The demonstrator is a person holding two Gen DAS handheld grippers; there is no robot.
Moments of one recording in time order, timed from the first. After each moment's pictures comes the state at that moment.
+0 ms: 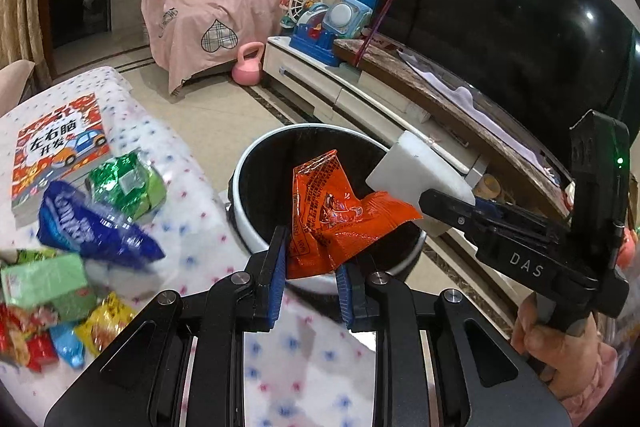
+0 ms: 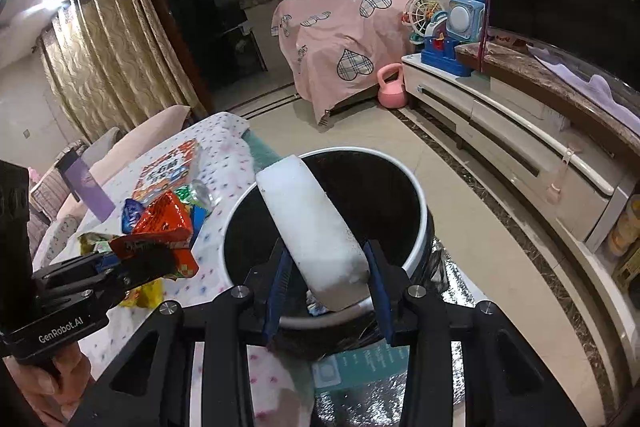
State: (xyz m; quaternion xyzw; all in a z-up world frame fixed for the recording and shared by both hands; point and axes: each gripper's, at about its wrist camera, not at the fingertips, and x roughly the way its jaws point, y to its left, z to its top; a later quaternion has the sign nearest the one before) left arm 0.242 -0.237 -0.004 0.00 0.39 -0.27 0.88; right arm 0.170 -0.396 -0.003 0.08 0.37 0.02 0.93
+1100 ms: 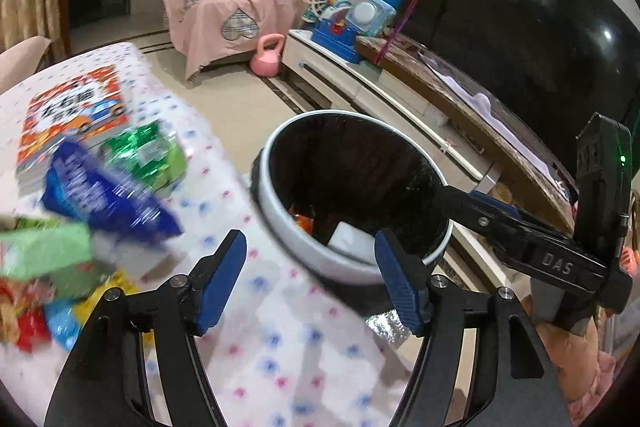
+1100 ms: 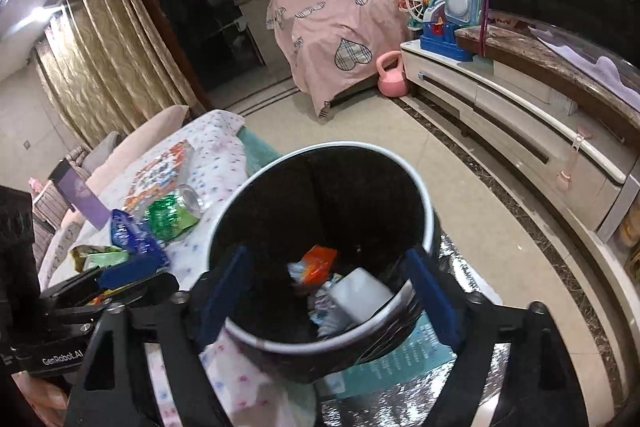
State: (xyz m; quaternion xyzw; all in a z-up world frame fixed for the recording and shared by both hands) left arm 0.231 -0.211 -0.021 -0.04 0.40 -0.24 0.89; right arm 0.185 -0.403 -0.016 0.11 0.38 0.03 0.92
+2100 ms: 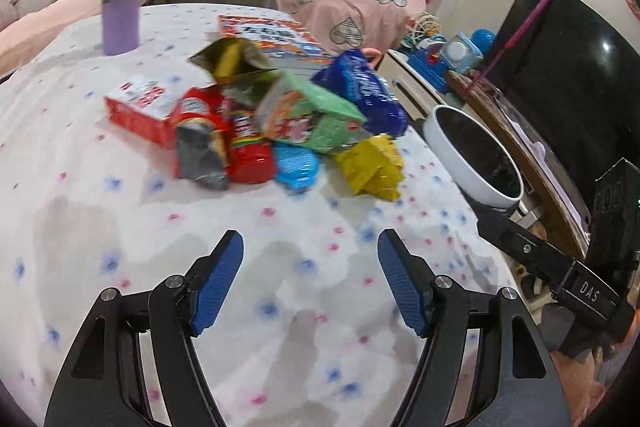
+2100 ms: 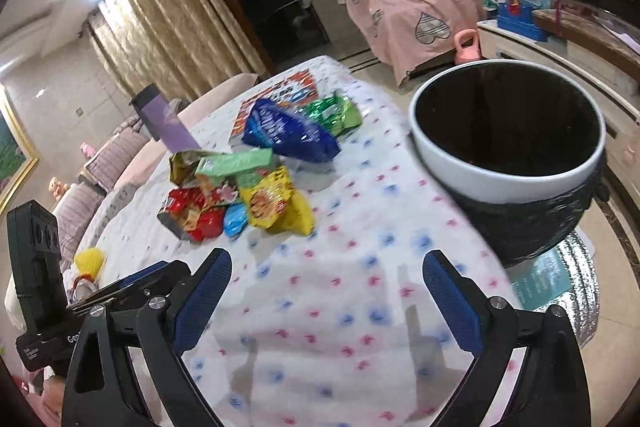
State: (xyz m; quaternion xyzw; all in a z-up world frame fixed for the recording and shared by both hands) left arm 0.141 -0.032 -0.055 -0.12 0.40 -0.10 0.90; right arm 0.121 -0.251 -0.051 0.11 0.40 0.14 0.90
